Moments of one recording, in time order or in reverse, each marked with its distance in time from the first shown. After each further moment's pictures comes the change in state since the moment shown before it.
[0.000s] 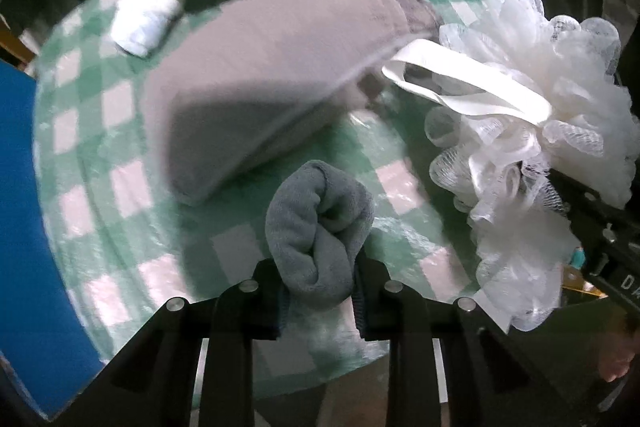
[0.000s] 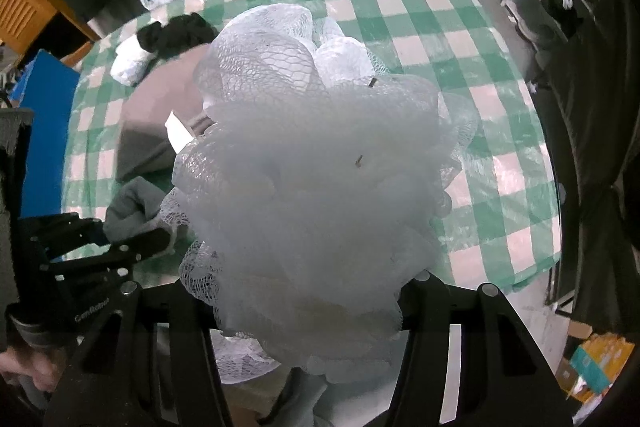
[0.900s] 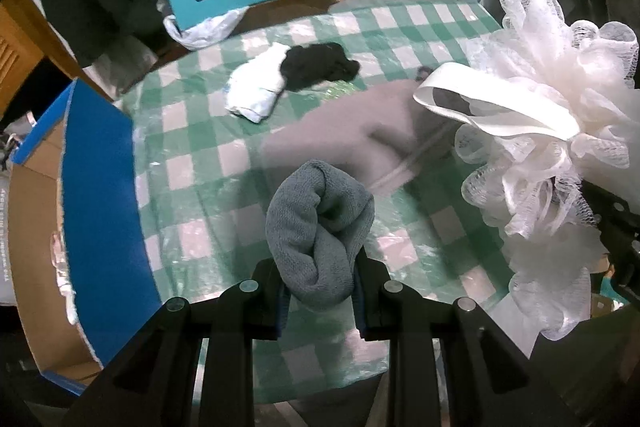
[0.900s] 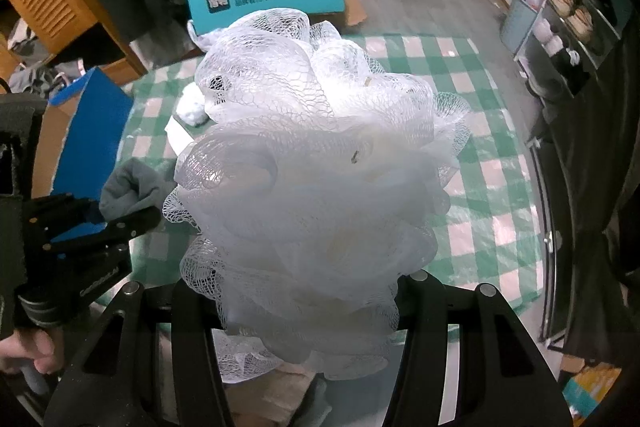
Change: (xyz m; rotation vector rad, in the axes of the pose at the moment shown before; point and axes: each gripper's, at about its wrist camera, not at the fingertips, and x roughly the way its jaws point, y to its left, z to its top) left arm -0.082 0.035 -0.024 -0.033 -0.185 0.133; right arm -0.057 0.049 0.016 -0.090 -0.145 0.027
